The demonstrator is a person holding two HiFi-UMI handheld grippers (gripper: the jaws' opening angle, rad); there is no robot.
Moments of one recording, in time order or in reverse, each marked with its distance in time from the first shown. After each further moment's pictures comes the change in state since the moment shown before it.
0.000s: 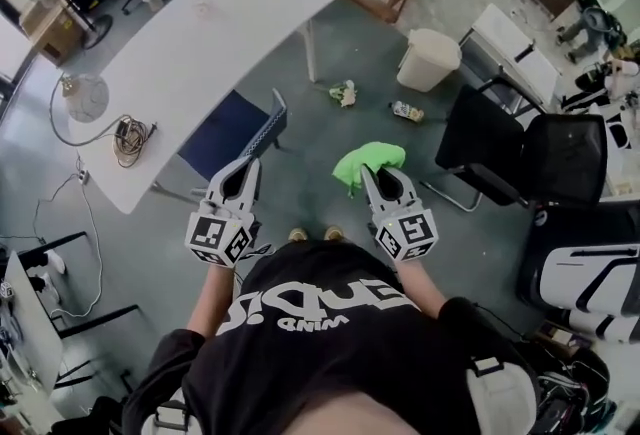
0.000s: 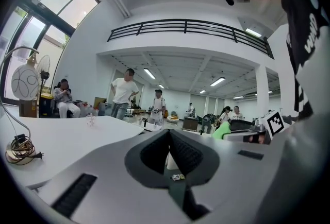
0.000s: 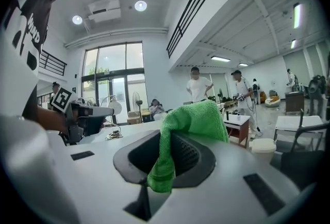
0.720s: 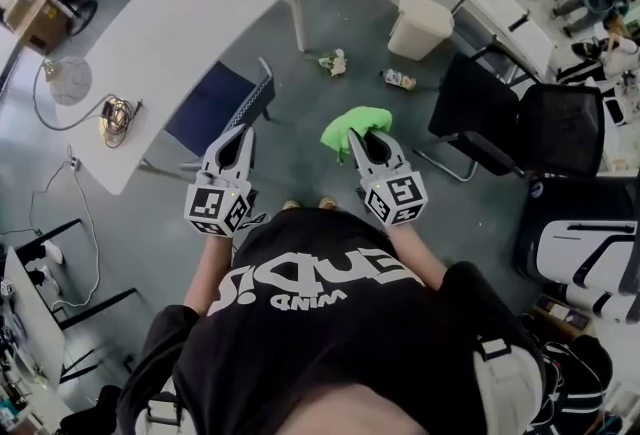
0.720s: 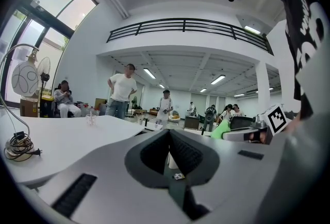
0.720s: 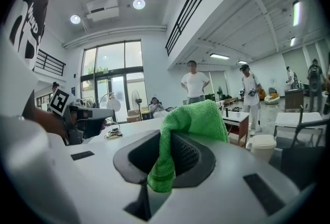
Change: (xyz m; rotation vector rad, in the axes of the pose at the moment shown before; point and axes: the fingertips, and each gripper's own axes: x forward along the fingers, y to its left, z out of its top) left arm 0.014 -0.005 -0.024 0.015 0.002 0.014; right arm 0.009 -0.007 -0.020 0.016 0.026 0.001
